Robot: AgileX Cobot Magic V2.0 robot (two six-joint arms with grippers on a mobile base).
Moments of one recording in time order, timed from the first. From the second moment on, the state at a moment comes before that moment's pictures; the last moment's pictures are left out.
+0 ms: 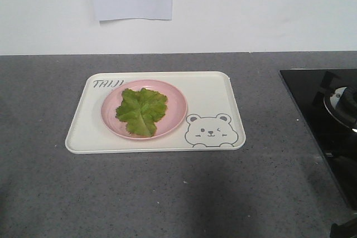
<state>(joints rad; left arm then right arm) 0.03 -0.01 0.02 -0.10 0.13 0.00 0.19 0.45 -0.34 0.37 0.32 -0.45</state>
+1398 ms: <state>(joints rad) 0.03 -0.01 0.02 -0.10 0.13 0.00 0.08 0.18 -0.05 0.17 0.15 -0.13</state>
